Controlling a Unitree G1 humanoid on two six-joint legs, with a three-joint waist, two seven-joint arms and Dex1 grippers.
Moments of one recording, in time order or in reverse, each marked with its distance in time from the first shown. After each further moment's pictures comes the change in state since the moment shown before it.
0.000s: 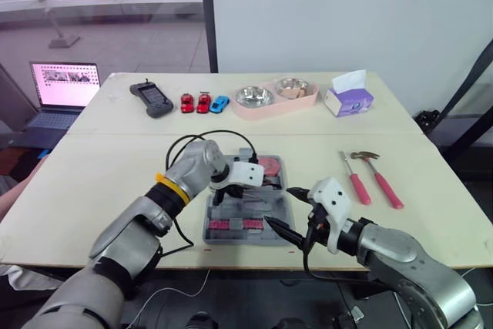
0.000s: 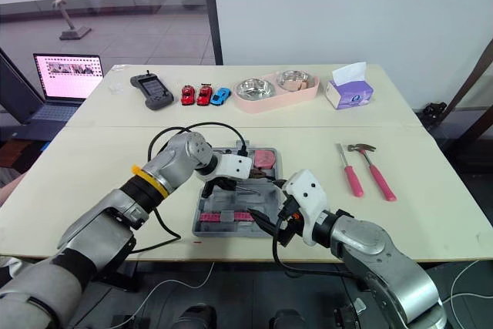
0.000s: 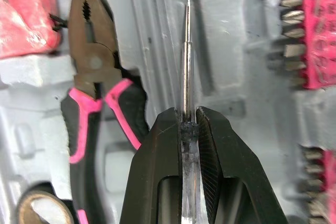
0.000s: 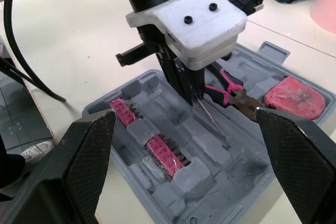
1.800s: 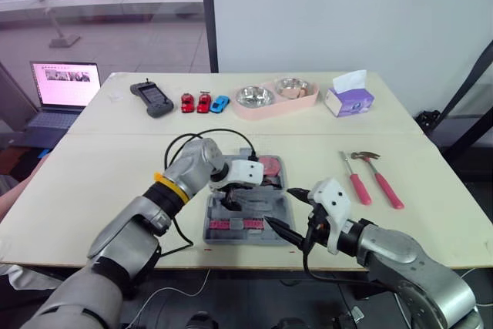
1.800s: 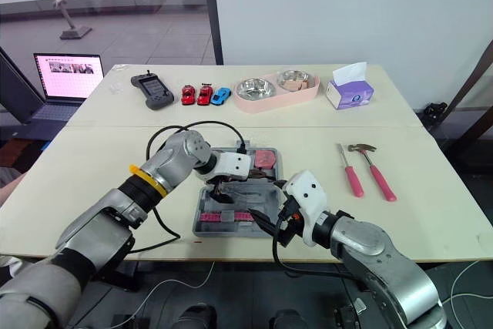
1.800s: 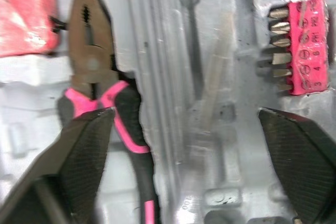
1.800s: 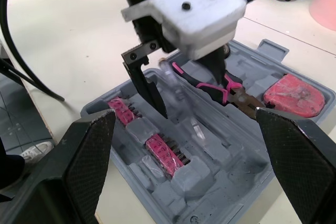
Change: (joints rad) left arm -0.025 0.004 0.008 -0.003 -0.040 0.021 0.000; right arm 0.007 0.003 0.000 0.000 -0.001 0.000 -0.010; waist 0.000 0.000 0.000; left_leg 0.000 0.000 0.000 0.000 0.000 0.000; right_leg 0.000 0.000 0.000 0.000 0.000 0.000
